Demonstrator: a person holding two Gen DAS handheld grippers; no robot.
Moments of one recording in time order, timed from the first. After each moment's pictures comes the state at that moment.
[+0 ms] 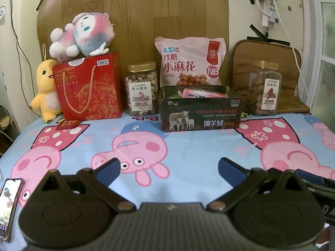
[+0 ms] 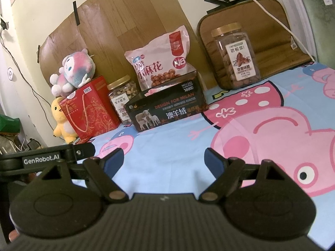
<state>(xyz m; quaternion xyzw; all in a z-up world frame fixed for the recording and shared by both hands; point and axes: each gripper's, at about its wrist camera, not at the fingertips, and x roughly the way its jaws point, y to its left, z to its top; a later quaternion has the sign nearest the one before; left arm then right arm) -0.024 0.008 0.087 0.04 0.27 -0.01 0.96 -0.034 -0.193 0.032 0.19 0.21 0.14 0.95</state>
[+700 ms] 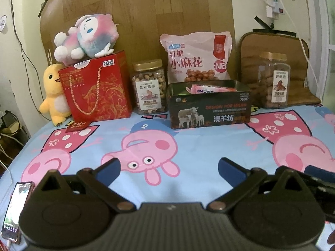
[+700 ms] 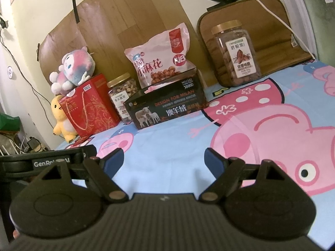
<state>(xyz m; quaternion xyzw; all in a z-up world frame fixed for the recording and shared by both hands) -0.021 0.003 0.084 0.06 0.27 0.02 0.96 -0.033 -0.194 0.031 0.19 0.22 0.14 0.95</state>
